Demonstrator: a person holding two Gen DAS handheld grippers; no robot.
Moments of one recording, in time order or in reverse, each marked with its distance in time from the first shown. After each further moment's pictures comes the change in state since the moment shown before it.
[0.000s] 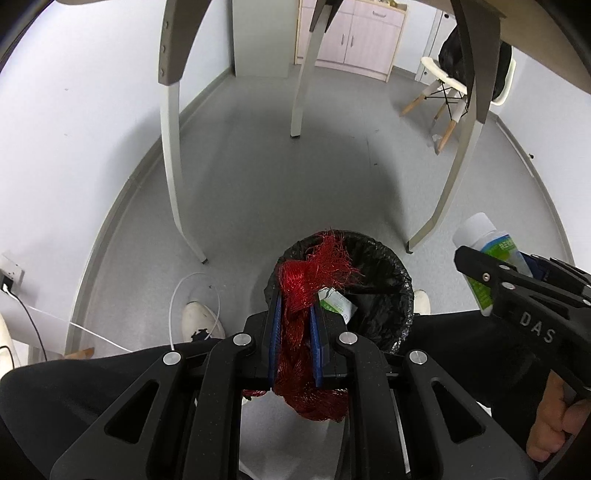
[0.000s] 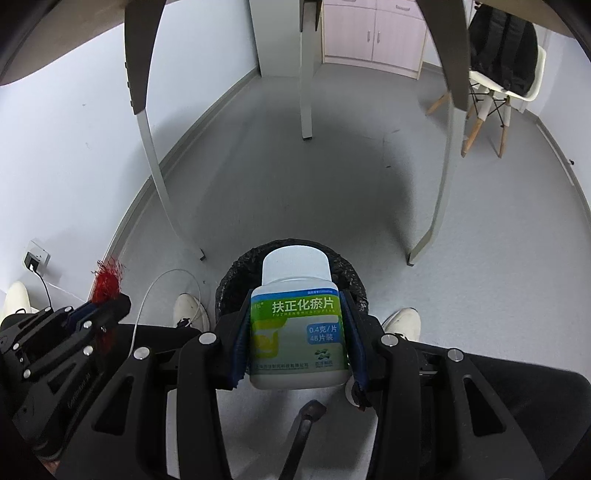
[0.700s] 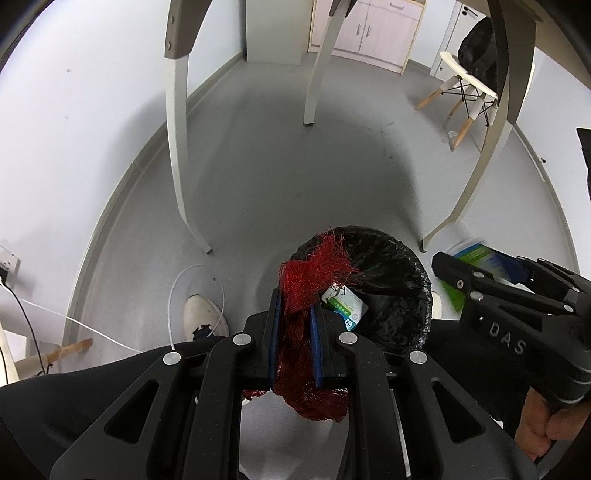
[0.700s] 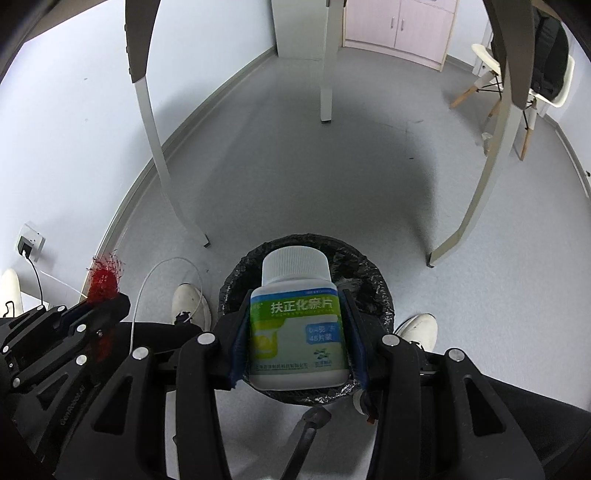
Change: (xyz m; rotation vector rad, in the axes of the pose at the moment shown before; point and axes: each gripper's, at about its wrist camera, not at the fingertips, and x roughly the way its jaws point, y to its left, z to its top) left arm 0.026 0.016 -0.003 -0.046 0.043 0.020; right arm 0.056 0.016 0.020 -0.059 0.066 0.026
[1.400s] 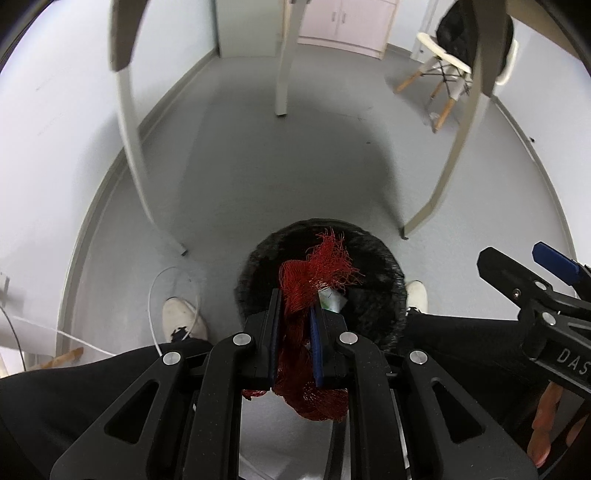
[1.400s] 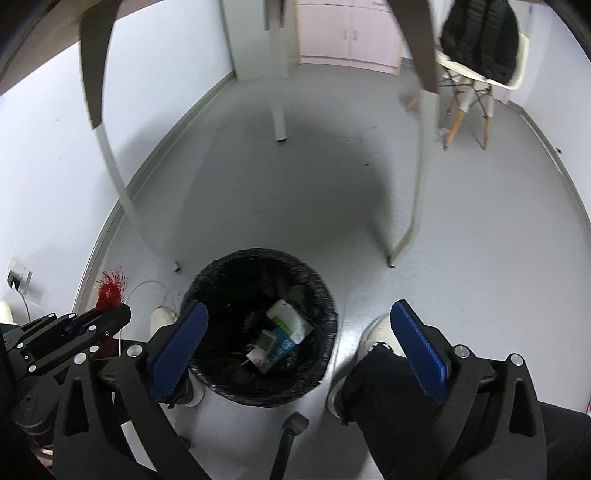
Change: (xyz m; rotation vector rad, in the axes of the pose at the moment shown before) left arm 0.014 -0.055 0.011 0.079 0.039 -0.035; right arm -0.033 -0.071 -0.019 0.125 -0.088 -0.084
